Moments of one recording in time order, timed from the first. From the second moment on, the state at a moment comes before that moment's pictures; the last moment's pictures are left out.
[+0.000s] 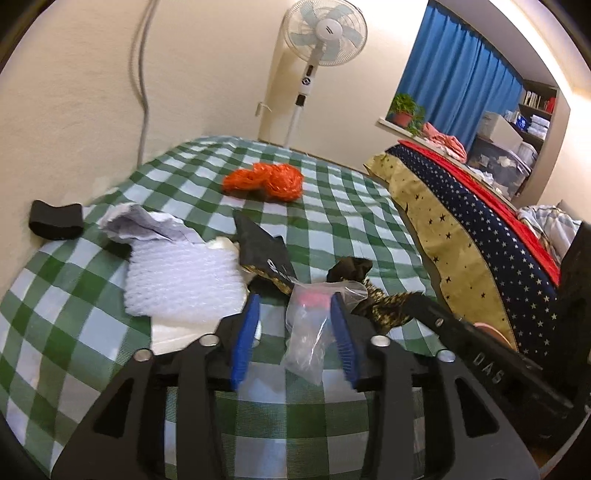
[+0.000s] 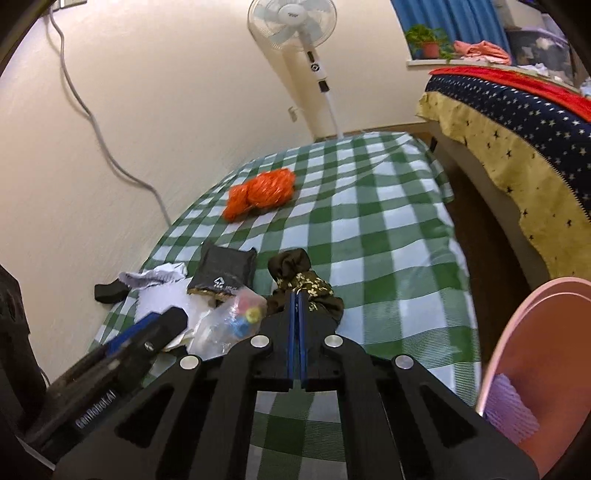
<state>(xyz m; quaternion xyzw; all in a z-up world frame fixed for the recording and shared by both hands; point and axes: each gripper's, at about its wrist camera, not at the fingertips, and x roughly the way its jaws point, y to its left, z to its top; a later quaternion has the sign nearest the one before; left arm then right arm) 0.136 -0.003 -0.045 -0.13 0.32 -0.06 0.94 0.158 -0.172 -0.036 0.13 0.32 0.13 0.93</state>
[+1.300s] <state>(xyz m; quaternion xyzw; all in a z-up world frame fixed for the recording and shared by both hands) 0.099 -0.025 -0.017 -0.08 0.32 -0.09 0.94 0.077 -0.226 0.037 0.10 0.27 0.07 0.95</state>
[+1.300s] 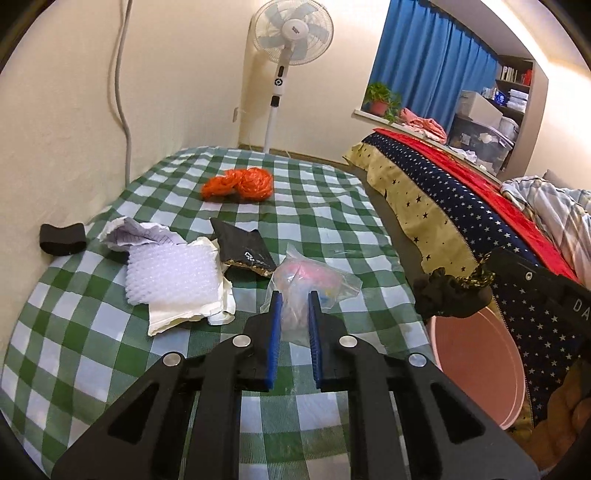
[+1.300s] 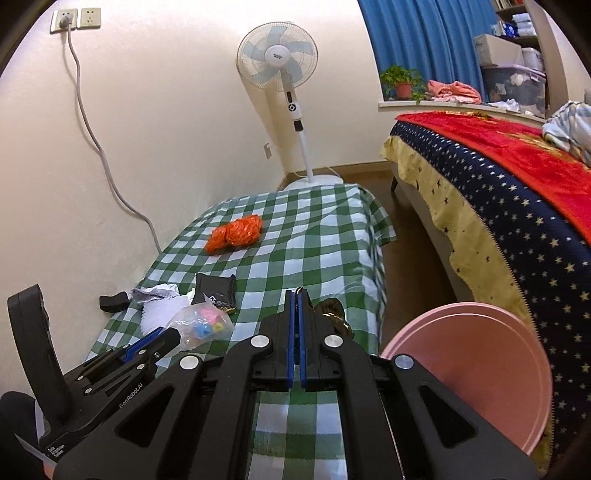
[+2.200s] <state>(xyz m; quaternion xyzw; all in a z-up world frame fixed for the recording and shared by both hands) 0.056 -0.091 0.008 -0.06 0.29 -0.17 0.94 -0.003 -0.303 0.097 0.07 0.26 -0.01 0.96</state>
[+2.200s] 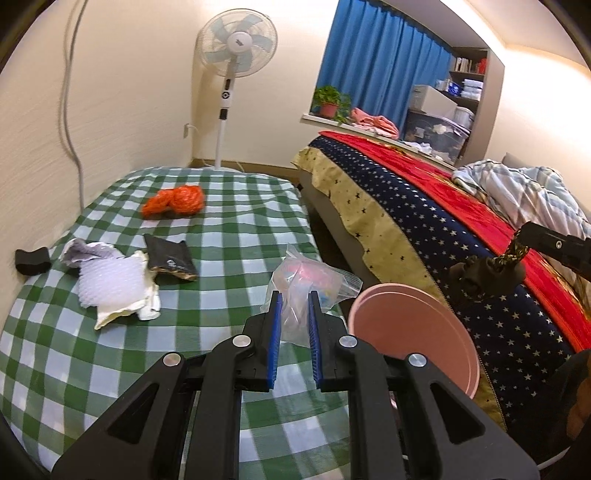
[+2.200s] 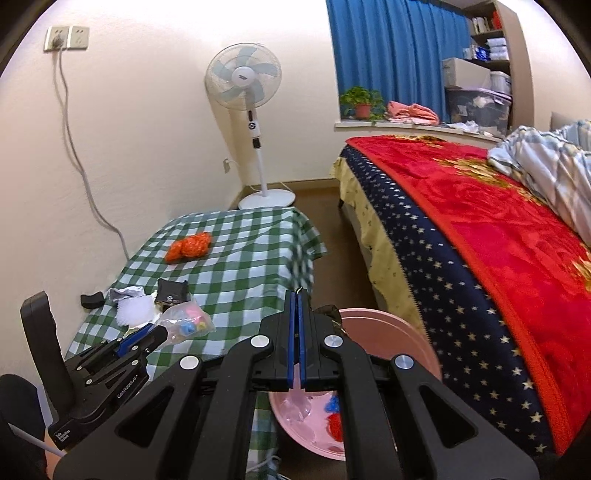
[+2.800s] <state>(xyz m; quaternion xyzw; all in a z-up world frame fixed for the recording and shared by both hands) 0.058 -0.135 0.001 -0.03 0.30 -0.20 0.93 -0.003 -0.344 0.069 0.09 0.26 -0.07 0.96</state>
